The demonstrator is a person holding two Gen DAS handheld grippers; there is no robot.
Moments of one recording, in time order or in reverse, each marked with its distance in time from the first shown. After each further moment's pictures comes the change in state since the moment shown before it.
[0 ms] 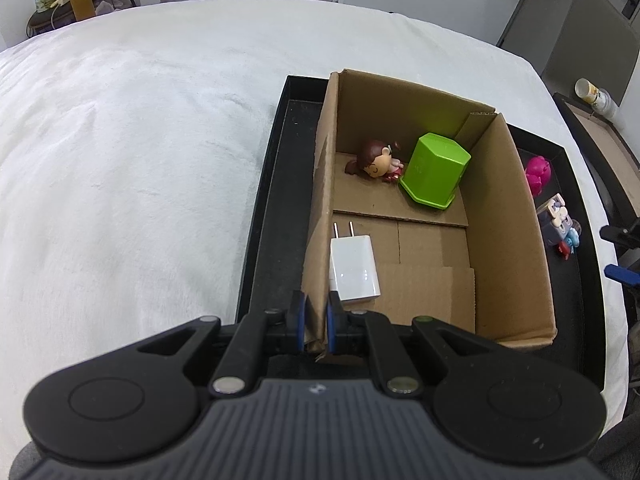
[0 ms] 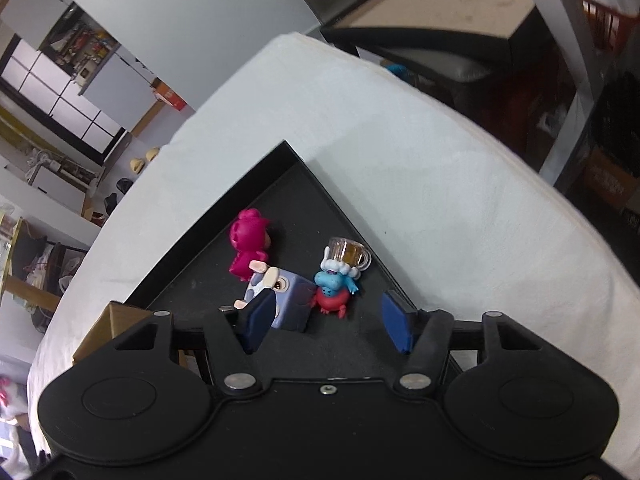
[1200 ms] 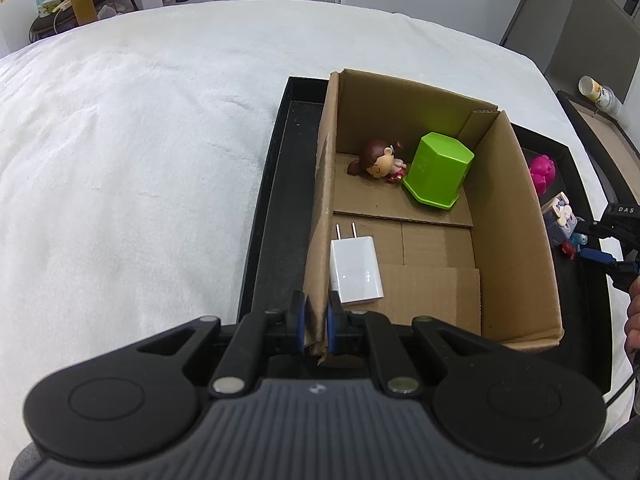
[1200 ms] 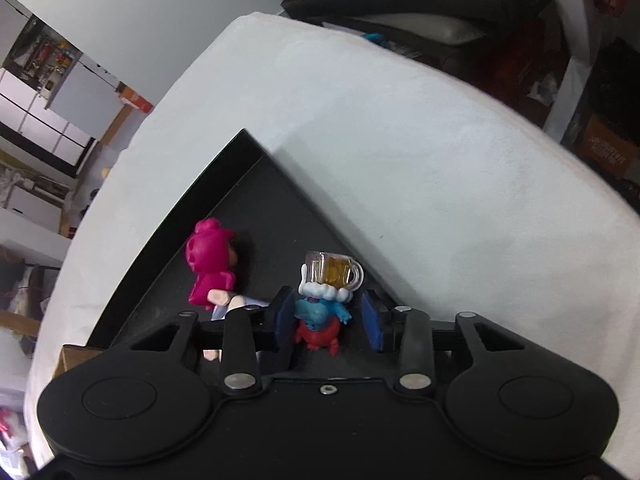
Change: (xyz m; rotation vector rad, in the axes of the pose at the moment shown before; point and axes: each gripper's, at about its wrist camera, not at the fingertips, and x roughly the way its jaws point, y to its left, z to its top) left arm 0.002 -0.003 0.001 0.011 -0.006 0.020; right arm 0.054 -0.004 0.009 0.076 0.034 -0.048
